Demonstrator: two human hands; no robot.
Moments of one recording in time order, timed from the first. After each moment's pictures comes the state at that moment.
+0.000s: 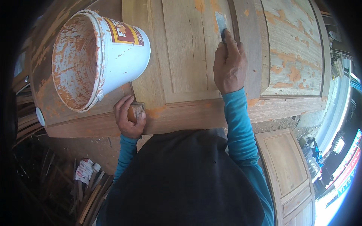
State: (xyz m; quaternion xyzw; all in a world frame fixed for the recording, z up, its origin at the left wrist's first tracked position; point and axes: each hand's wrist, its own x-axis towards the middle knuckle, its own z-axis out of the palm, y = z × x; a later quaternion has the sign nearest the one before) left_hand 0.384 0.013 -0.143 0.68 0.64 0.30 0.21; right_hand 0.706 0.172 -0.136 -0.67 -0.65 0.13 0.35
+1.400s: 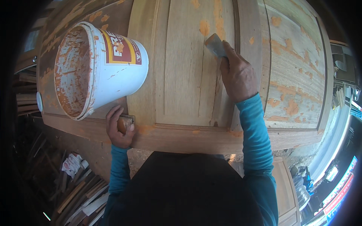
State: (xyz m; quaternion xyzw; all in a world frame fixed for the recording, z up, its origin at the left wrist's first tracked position) left_hand 0.391 0.010 -0.145 0.63 0.69 0.30 0.18; right_hand 0.754 0.242 -0.130 -0.57 -0.77 0.18 0.21
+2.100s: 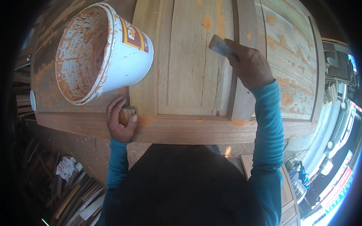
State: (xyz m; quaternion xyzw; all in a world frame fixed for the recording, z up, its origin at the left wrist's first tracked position) left_hand 0.391 0.012 -0.144 0.64 0.67 0.33 0.19; right_hand 0.761 0.249 -0.069 -0.56 -0.80 0.21 0.05
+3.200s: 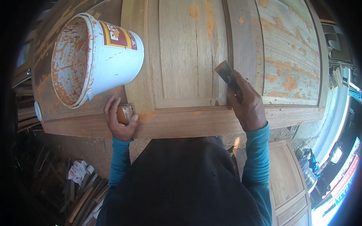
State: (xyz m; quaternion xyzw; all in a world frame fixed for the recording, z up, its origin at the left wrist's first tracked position) left_hand 0.393 0.011 -0.144 0.66 0.67 0.31 0.16; right_hand 0.793 0.113 -0.078 -0.64 -0.69 0.30 0.15
